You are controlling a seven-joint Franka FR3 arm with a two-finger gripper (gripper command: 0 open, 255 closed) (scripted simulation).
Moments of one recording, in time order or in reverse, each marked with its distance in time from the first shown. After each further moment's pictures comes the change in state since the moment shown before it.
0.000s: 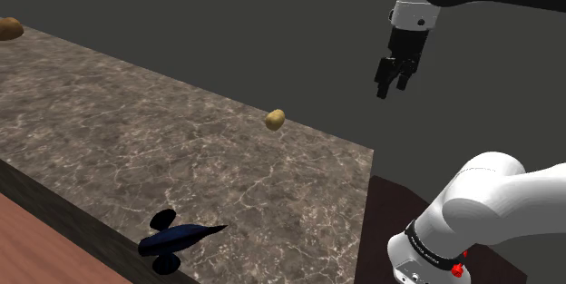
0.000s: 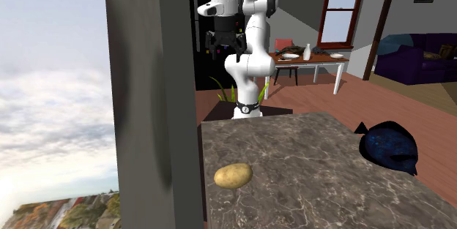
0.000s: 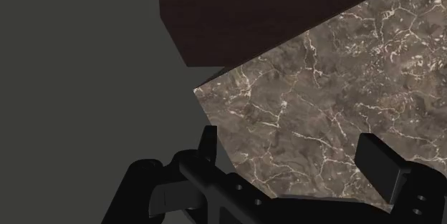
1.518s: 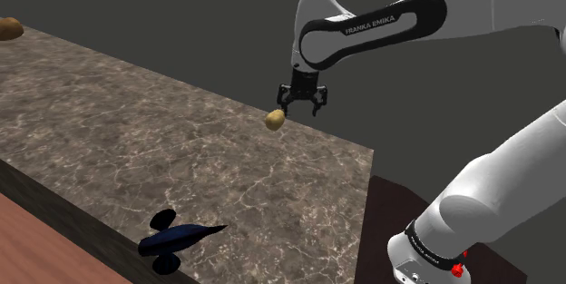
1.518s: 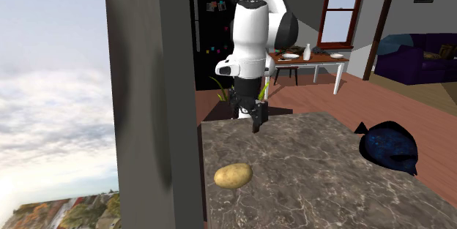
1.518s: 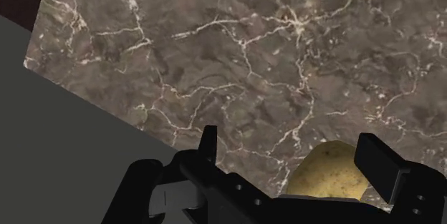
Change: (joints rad) arm -0.057 0.597 0.297 0.102 0.093 0.586 0.779
